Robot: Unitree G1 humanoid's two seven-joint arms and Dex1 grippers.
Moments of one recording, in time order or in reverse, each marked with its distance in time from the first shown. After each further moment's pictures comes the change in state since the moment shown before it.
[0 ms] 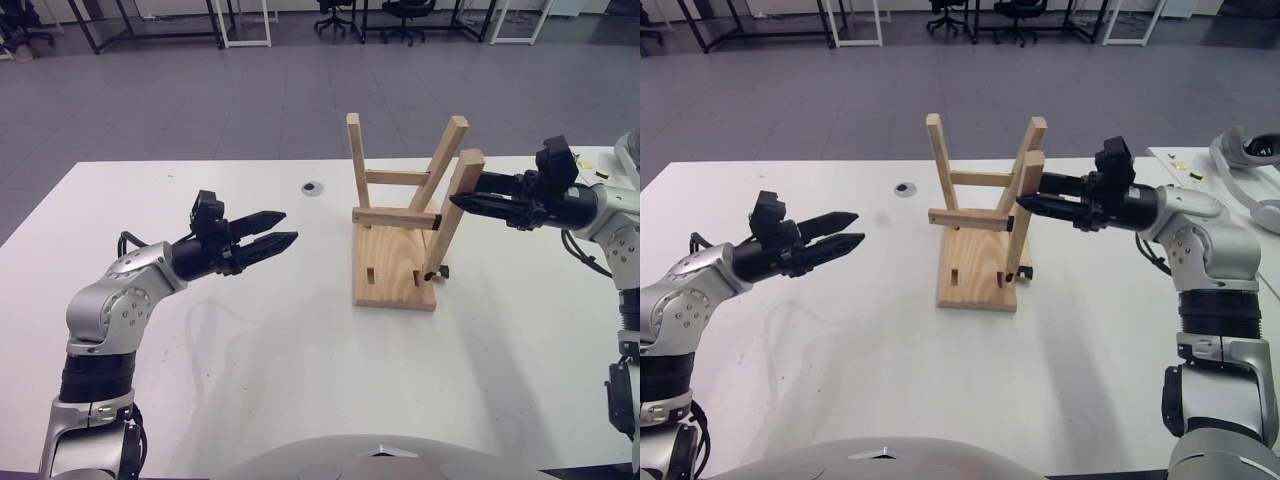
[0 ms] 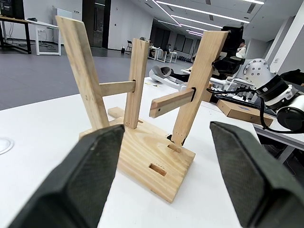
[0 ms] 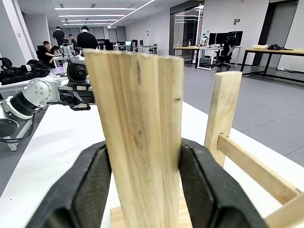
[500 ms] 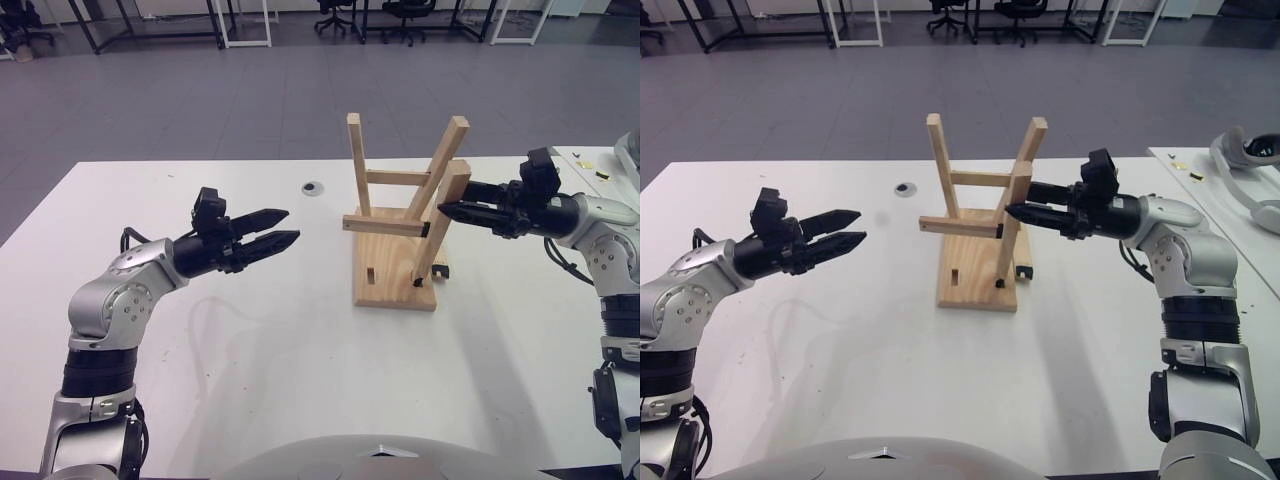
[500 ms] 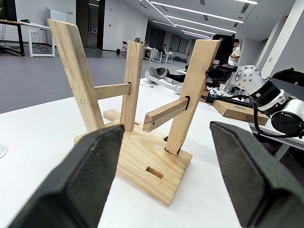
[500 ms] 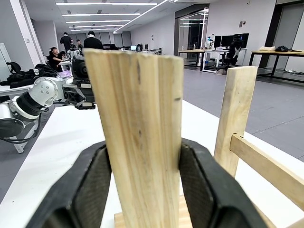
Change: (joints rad) left arm -0.022 0.000 -0.009 0.009 0.001 0.000 -0.019; right arm 0.008 0.046 0.005 -0.003 -0.016 -0.020 0.003
